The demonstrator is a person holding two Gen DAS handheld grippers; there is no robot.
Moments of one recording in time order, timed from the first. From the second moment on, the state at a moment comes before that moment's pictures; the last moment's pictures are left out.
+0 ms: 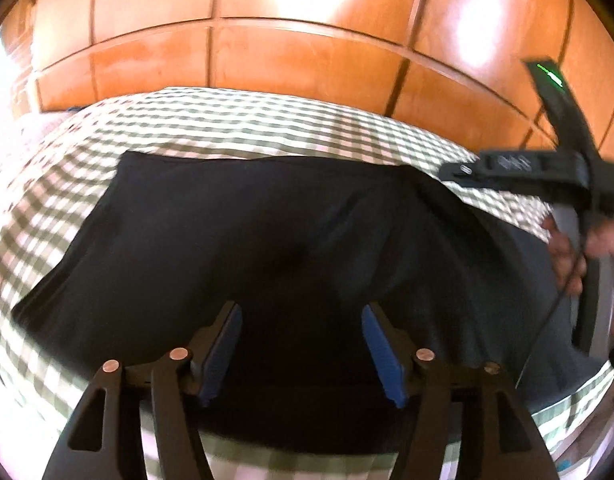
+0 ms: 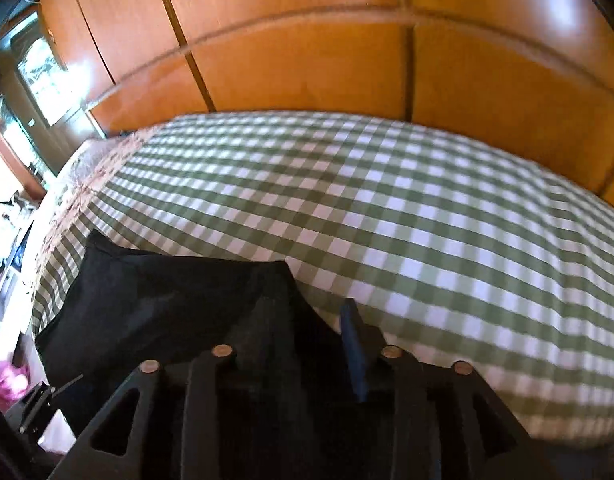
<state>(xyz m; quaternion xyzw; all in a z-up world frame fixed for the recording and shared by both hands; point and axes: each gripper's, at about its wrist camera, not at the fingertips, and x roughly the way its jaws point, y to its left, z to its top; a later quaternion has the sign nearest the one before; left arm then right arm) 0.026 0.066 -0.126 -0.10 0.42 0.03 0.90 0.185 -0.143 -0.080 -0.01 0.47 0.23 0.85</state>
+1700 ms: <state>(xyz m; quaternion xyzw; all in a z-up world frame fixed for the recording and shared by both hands) -0.022 0.177 -0.105 -0.18 0.36 0.13 0.91 0.099 -0.139 -0.124 -0.04 0.43 0.24 0.87</state>
